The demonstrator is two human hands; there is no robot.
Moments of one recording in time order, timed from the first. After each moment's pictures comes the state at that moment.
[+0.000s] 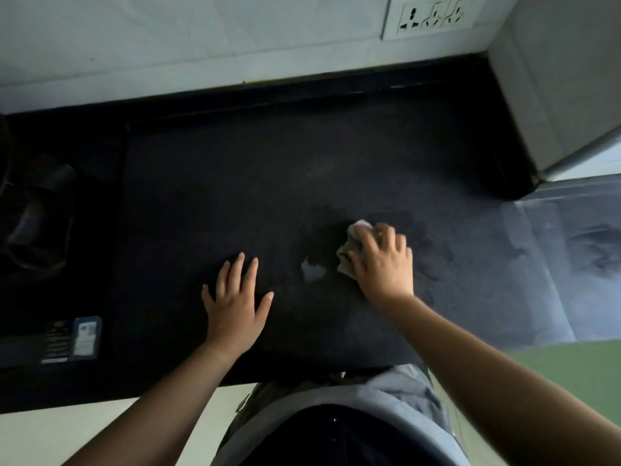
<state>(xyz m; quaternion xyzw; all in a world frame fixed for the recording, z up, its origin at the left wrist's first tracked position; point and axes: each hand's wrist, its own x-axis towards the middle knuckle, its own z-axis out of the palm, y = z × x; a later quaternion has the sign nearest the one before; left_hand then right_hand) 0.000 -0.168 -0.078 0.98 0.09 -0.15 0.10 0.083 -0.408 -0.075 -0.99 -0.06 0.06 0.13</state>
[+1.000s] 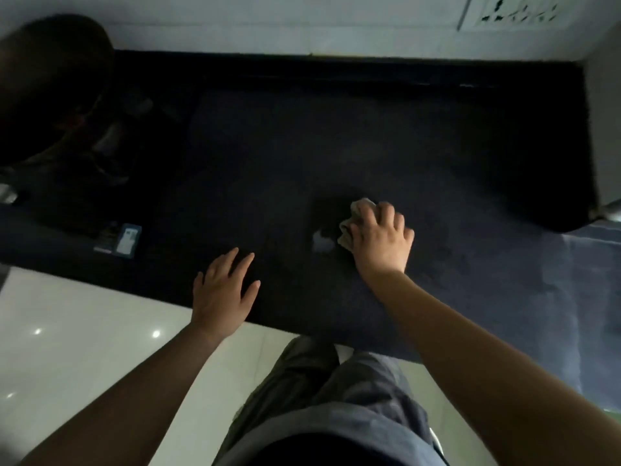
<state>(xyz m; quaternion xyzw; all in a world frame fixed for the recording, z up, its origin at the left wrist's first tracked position) -0.071 -0.191 -0.054 0.97 0.21 -0.14 0.07 0.100 -0.399 -0.079 -0.97 -0.14 0.08 0.17</state>
